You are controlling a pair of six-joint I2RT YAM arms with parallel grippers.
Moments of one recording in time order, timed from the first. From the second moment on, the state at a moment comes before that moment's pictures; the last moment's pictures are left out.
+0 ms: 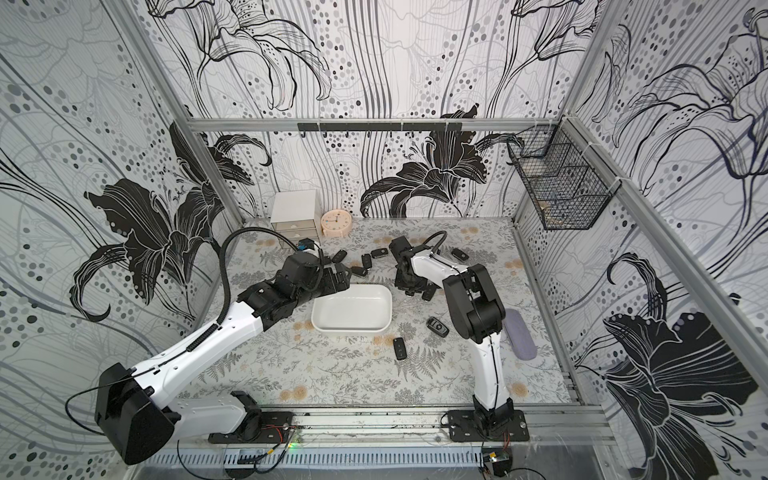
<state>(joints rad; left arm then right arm) -0.59 1.28 1.06 -0.45 -0.17 -0.71 0.48 2.11 1.56 -0.77 0.15 0.64</state>
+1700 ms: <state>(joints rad) -0.59 1.05 0.93 -0.54 -0.24 -0.74 0.78 2.15 1.67 -0.86 0.20 0.77</state>
